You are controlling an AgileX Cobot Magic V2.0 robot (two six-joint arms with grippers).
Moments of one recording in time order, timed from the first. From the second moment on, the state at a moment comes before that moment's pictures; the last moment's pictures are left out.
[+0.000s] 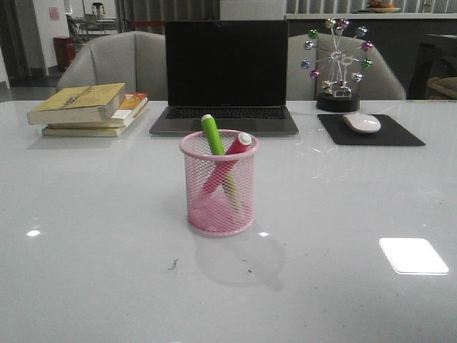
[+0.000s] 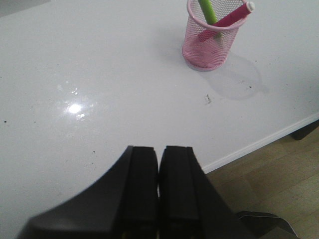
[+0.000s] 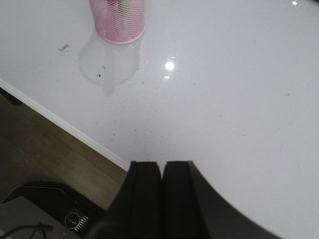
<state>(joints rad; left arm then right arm) -0.51 0.63 -0.72 0.04 0.90 -0.02 0.64 0.64 -0.66 -0.15 0.86 0.18</state>
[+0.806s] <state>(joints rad) -0.26 0.32 -0.49 0.07 0.62 -0.03 0.64 0.64 -0.66 -0.15 0.86 0.18</state>
